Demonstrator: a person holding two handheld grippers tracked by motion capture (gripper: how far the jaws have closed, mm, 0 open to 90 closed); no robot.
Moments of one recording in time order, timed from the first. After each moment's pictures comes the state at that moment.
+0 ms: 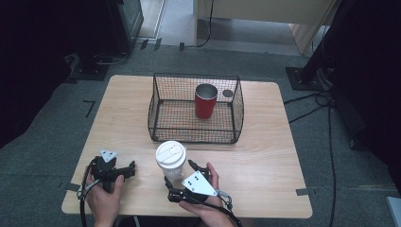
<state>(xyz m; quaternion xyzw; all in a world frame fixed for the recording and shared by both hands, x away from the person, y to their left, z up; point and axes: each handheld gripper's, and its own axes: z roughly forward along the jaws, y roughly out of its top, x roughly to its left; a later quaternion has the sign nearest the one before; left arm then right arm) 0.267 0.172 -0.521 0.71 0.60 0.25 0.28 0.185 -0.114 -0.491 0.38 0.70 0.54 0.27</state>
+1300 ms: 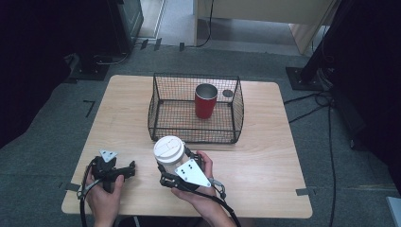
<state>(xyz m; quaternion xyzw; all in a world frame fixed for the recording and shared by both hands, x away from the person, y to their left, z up) 0.267 0.172 -0.521 0.71 0.60 0.25 0.28 0.207 -0.096 -0.453 0.36 0.66 0.58 0.32</state>
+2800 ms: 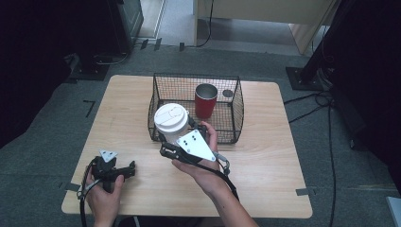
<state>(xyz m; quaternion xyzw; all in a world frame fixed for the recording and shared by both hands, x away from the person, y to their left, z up) 0.267 0.172 -0.521 0.71 0.60 0.25 0.28 0.249 -0.102 -0.377 0.34 0.62 0.60 0.38</state>
